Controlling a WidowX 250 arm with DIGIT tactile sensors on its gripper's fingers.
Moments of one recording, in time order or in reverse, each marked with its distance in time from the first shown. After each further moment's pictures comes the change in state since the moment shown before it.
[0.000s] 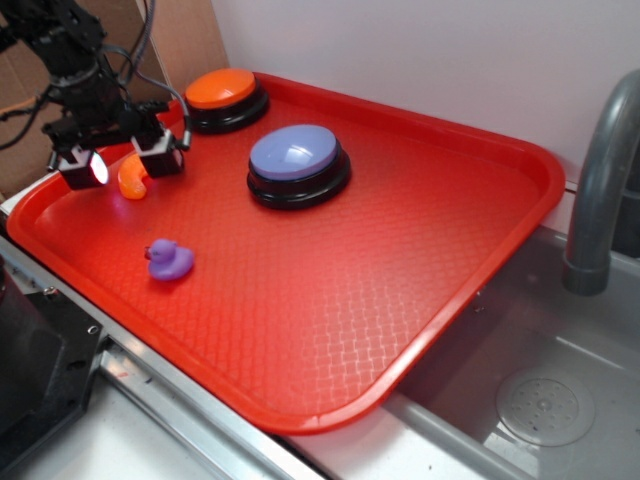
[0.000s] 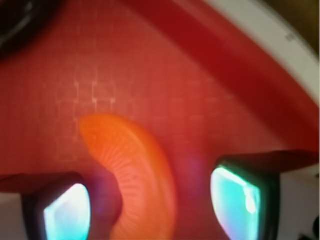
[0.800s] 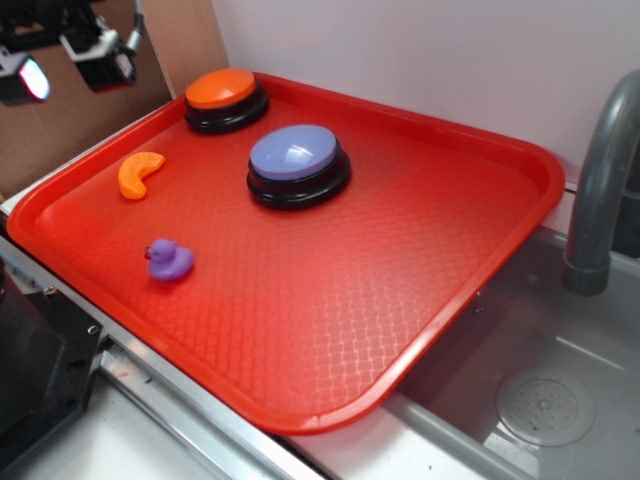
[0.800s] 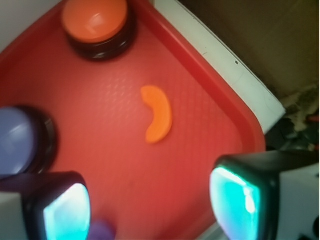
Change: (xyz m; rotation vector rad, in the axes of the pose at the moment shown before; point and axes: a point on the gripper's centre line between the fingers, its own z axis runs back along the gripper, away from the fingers) arm -0.027 -0.006 0.101 -0.013 0.000 -0.073
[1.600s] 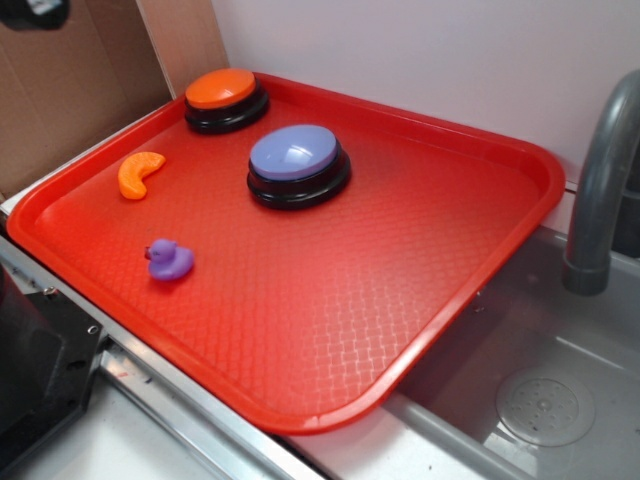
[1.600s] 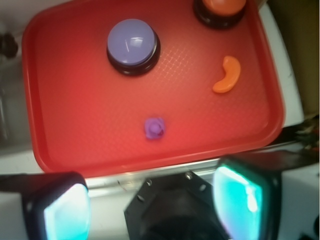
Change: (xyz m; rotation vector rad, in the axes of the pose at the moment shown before) arm -0.079 -0.047 0.106 -0.114 0.096 -0.455
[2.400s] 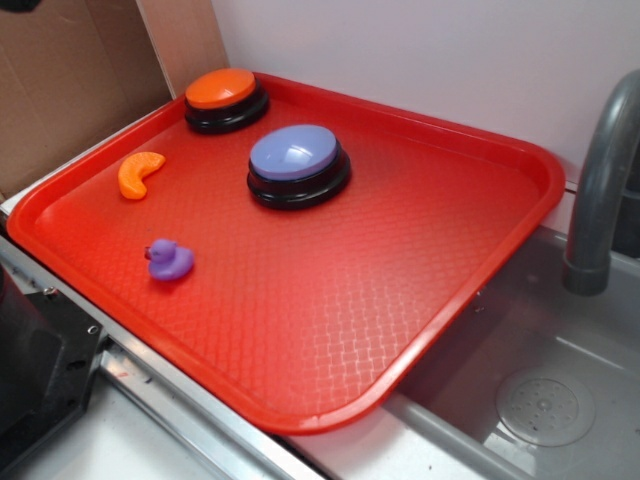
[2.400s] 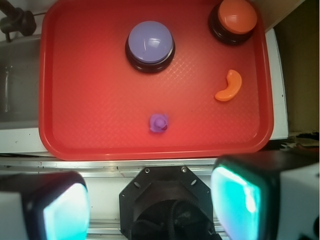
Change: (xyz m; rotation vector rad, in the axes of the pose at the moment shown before) arm -0.022 -0.033 0.028 0.067 0.015 -0.231
